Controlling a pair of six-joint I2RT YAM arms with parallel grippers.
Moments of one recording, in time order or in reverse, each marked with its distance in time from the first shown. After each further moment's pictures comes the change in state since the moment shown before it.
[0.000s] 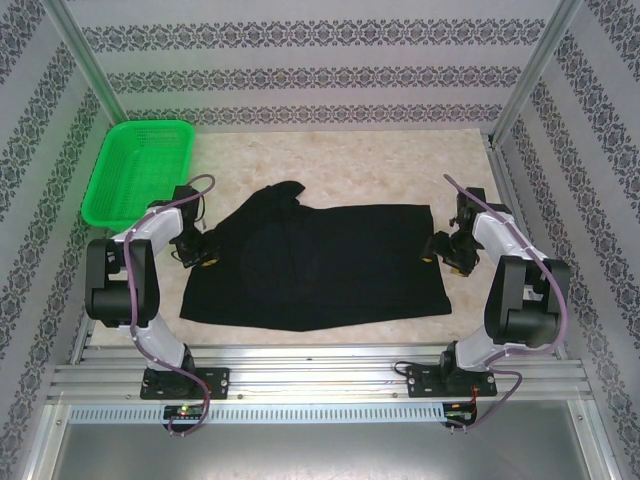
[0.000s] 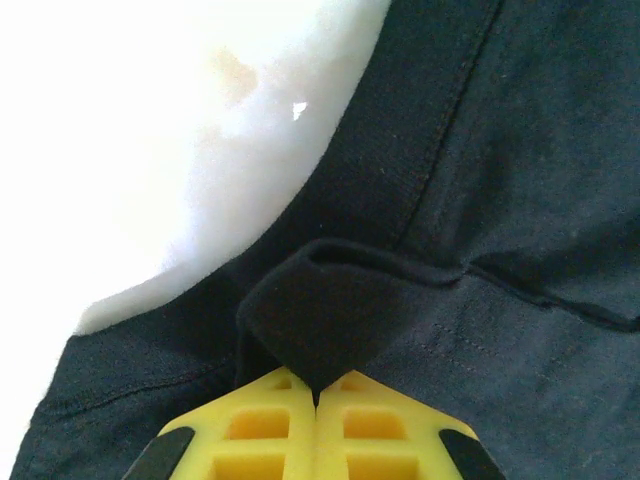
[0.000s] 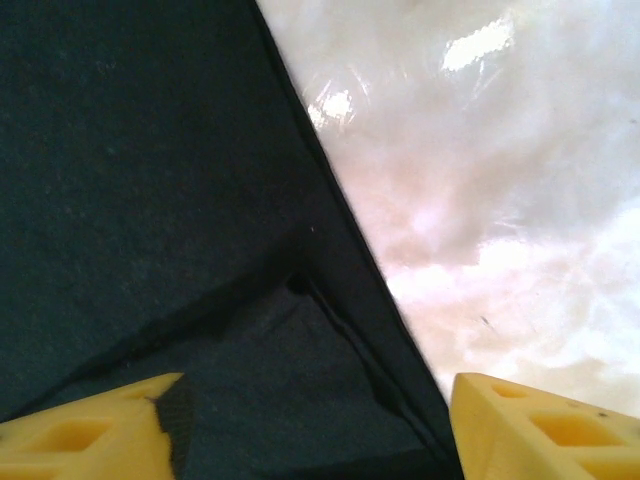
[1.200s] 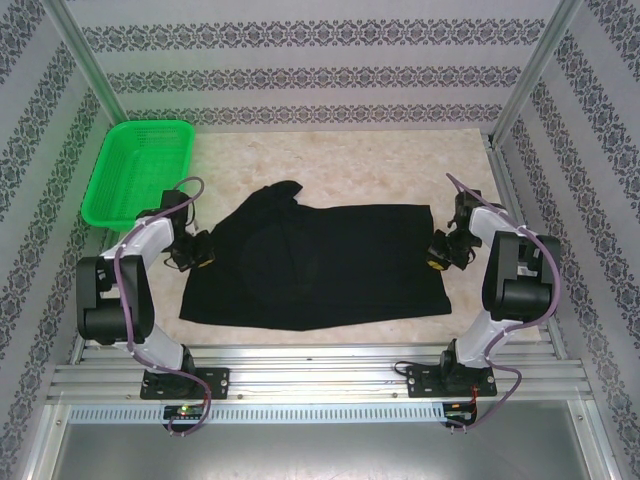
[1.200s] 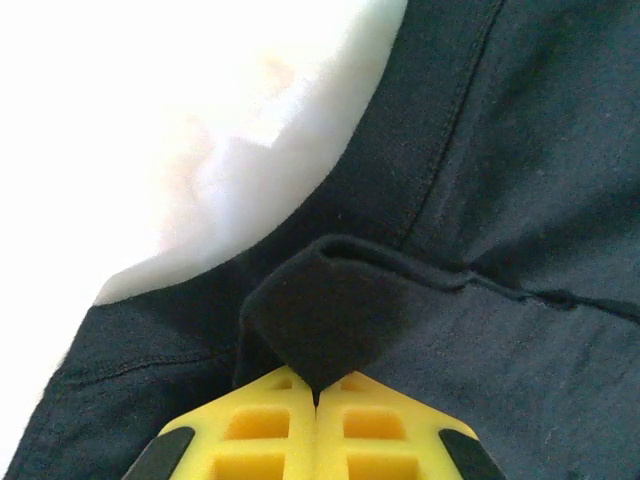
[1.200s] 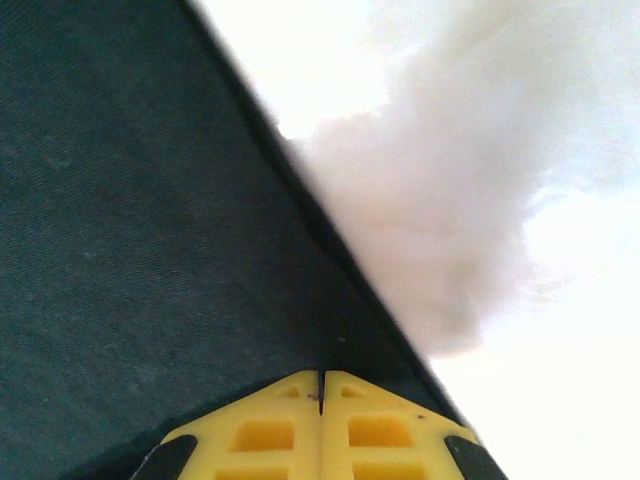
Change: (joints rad) left arm 0.057 -0.116 -0.089 0.062 0.048 -0.025; right arm -0.042 0.145 0.021 0.083 -0.082 0.085
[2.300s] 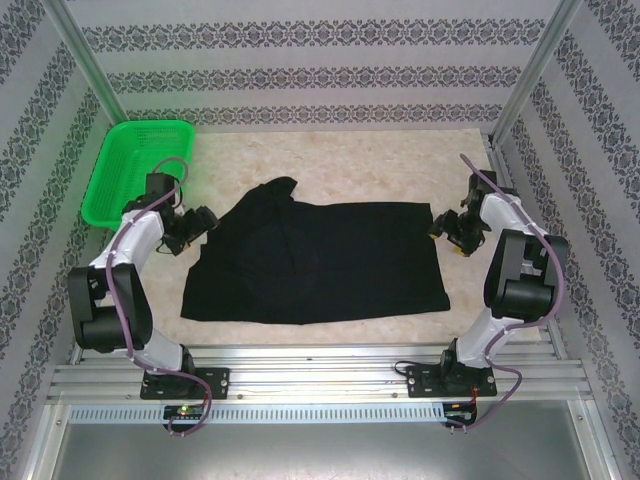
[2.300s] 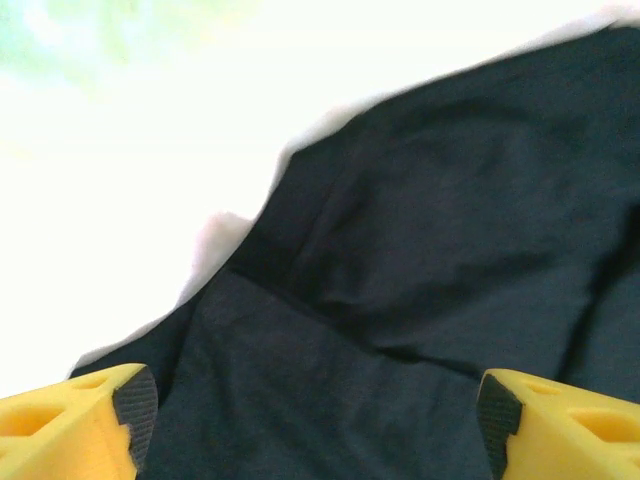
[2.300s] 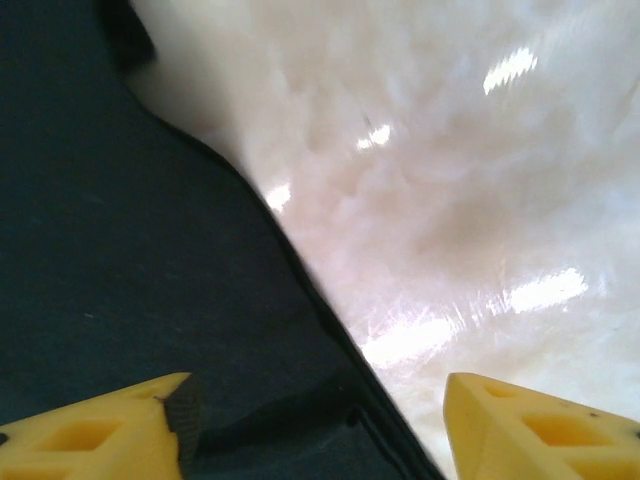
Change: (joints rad) left arm 0.032 -0.057 0.129 0.055 0.021 -0.101; right arm -0.037 0.007 0.177 -0.023 0.036 -0.024
